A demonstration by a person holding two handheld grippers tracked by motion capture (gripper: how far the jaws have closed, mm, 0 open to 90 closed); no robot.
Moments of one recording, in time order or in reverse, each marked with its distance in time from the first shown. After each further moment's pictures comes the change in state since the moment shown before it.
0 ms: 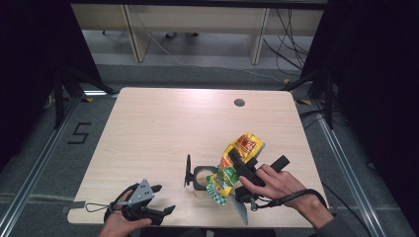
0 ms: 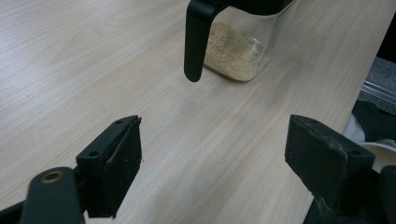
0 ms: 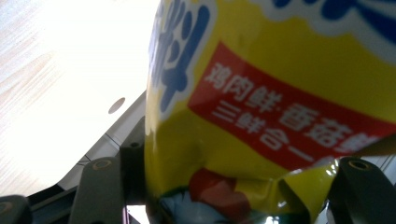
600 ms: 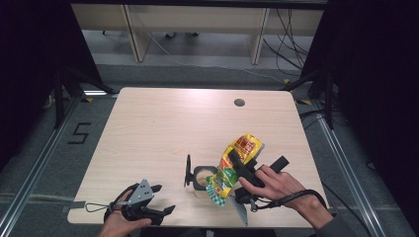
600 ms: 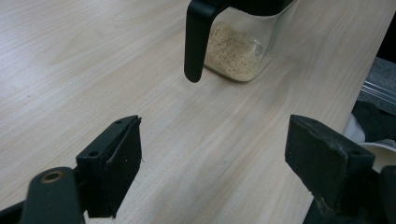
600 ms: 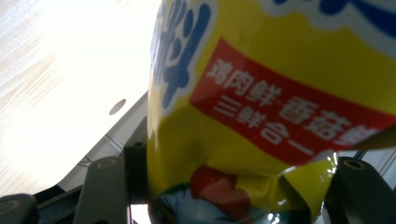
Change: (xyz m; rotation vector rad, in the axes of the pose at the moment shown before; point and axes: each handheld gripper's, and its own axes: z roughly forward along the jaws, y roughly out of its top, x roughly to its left) left arm 0.000 0.001 -0.001 0.009 0.001 0.003; right arm 0.003 0.001 0.001 -0.039 -0.072 0.003
